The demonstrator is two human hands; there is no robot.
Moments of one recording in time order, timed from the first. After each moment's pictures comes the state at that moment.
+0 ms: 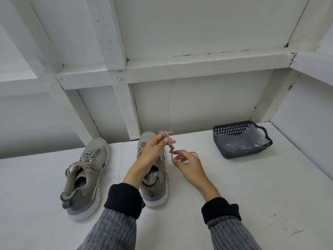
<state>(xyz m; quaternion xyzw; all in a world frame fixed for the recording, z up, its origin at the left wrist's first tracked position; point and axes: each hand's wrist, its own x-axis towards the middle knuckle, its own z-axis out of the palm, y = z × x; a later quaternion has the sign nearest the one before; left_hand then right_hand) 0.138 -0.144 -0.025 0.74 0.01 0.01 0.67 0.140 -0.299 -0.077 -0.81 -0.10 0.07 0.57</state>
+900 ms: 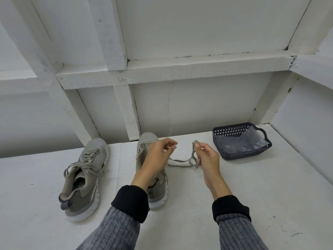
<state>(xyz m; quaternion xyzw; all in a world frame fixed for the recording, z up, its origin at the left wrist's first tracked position) 0.141 -0.158 -0.039 0.87 0.01 0.07 0.49 0.157 -0.324 -0.066 -0.66 0.08 -0.01 0.75</state>
